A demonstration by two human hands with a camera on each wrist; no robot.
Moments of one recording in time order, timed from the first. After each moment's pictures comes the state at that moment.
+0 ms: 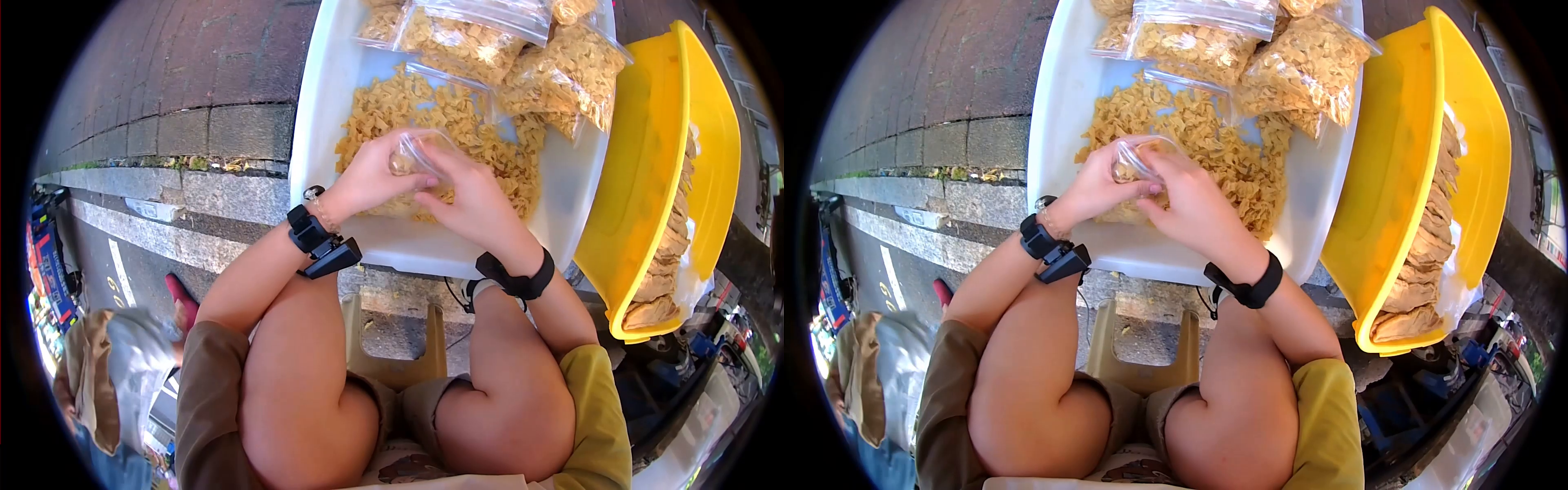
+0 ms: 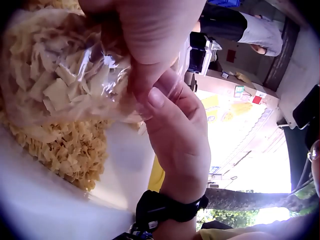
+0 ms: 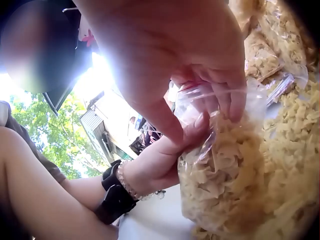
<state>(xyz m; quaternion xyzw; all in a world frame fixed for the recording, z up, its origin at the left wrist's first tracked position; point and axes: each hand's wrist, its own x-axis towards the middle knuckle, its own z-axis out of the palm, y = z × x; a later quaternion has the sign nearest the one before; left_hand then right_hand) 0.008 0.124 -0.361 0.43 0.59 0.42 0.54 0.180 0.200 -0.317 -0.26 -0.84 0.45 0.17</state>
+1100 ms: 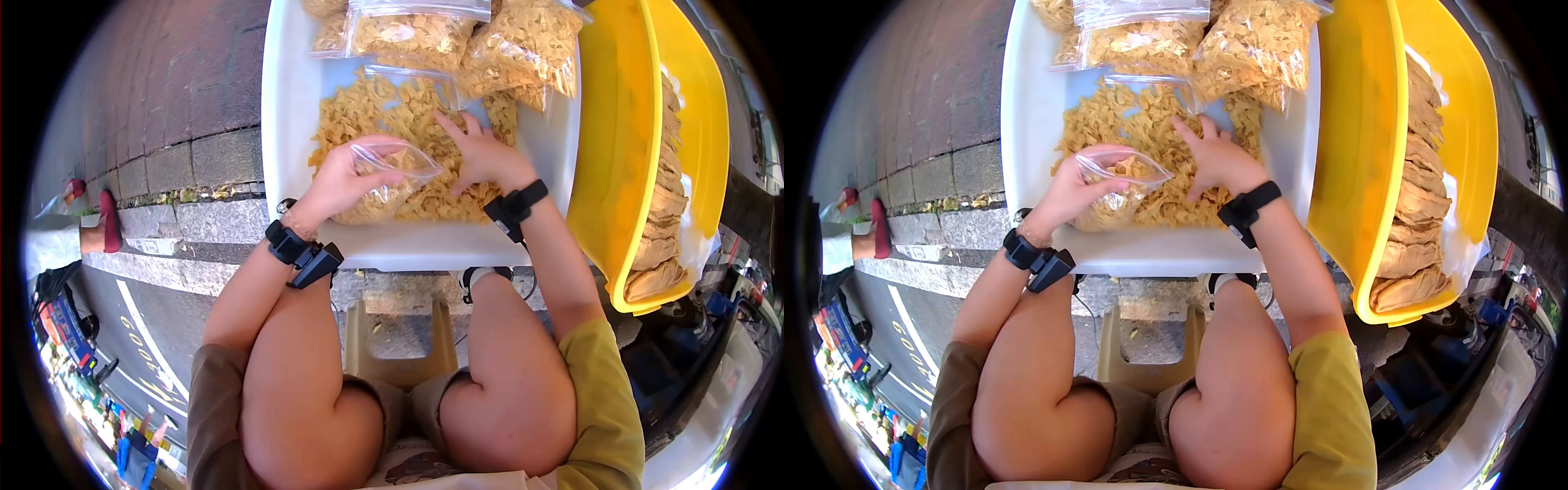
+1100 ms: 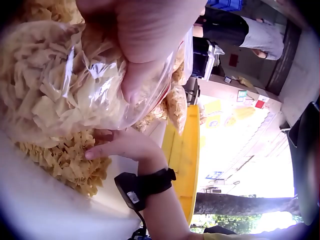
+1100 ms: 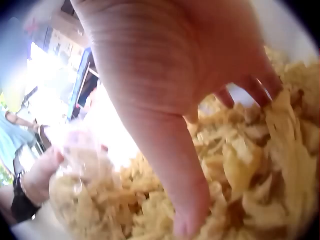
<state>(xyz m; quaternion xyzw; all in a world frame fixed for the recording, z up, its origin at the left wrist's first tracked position) 0.005 0.130 -0.361 0.43 0.55 0.39 0.60 0.228 0.270 -0.384 -0.35 -0.85 0.35 -0.19</state>
